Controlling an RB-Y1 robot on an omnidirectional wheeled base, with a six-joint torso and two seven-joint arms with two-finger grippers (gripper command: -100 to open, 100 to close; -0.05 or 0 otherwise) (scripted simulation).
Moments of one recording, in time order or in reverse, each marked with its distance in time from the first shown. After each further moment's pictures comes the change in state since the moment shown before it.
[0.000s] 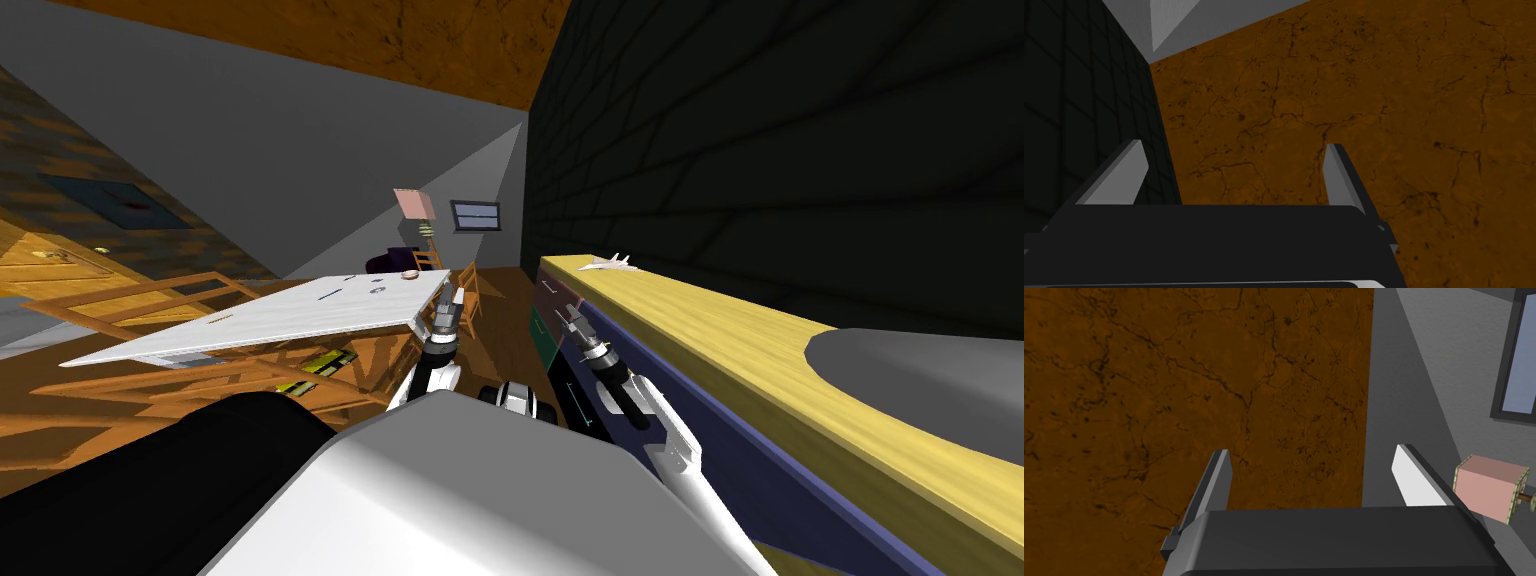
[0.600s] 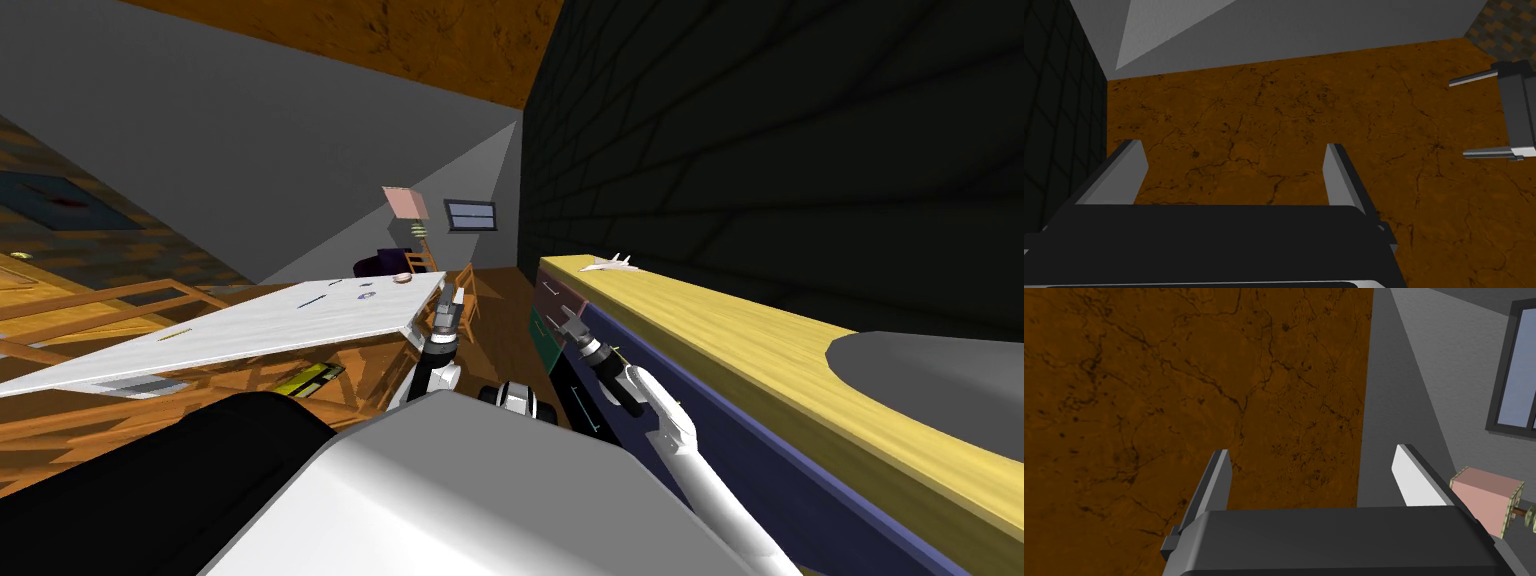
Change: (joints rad) left arm 0.000 0.000 0.000 0.000 0.000 0.000 0.000; right arm -0.083 -0.093 0.044 0.076 0.157 0.000 0.055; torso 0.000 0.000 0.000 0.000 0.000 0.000
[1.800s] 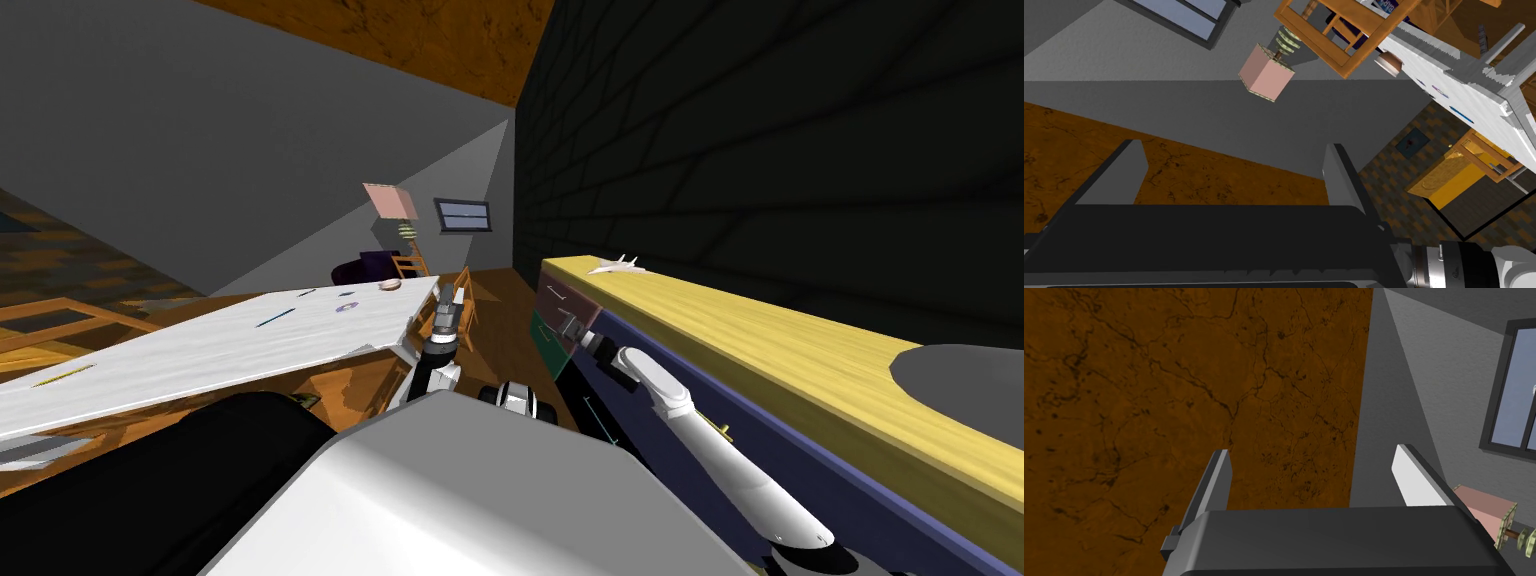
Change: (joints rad) left arm 0.000 0.000 0.000 0.000 0.000 0.000 0.000; right arm -0.205 -0.199 0.122 0.192 0.302 0.016 0.101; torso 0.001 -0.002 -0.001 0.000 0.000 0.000
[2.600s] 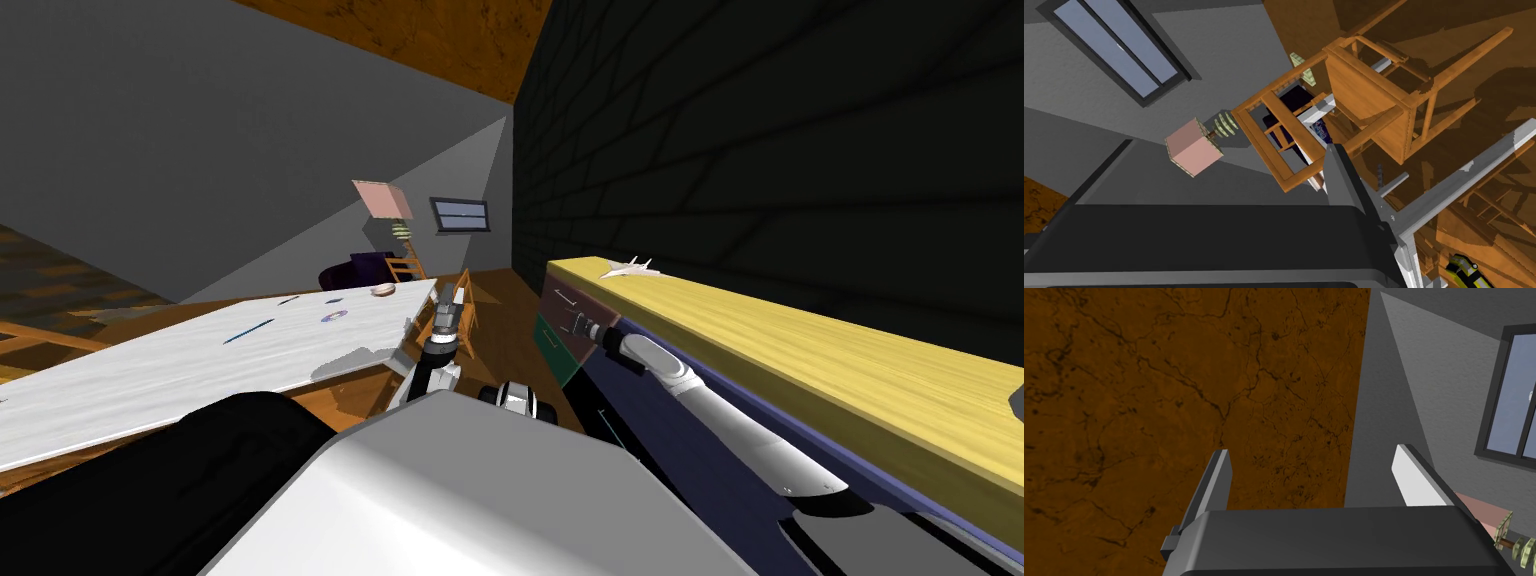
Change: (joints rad) left arm 0.000 0.000 0.000 0.000 0.000 0.000 0.000; right arm -0.187 -0.162 0.118 0.190 0.221 0.009 0.083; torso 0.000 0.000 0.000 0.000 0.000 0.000
